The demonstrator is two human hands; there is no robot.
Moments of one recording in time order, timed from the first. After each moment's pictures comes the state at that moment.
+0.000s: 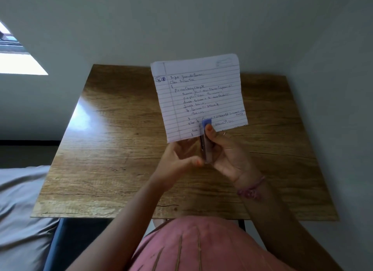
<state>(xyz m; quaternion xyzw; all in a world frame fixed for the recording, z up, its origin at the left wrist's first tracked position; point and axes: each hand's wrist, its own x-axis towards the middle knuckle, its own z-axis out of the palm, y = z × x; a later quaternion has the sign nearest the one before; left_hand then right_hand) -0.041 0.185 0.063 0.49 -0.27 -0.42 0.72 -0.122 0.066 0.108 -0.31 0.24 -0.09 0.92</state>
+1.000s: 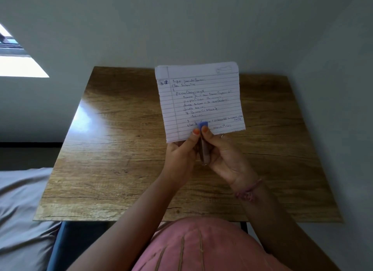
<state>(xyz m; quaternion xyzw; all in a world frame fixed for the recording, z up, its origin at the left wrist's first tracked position) -0.046 0.163 0.077 0.38 -0.11 -0.39 0.83 -0.116 0.070 0.100 -0.34 0.24 -0.11 0.90</state>
